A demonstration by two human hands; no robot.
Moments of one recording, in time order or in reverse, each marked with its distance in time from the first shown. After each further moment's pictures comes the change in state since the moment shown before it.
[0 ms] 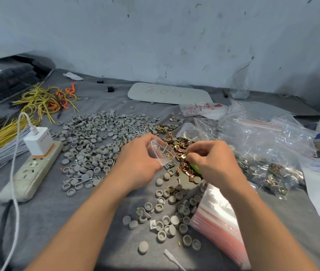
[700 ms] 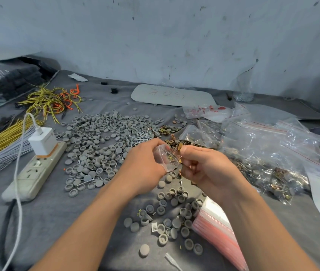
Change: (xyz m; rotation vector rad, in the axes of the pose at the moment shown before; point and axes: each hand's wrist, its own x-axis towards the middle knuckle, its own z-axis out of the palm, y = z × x) left_hand -0.002 0.002 0.005 0.045 -0.014 0.050; right_hand -0.005 -0.013 0.013 0.847 -0.338 0.175
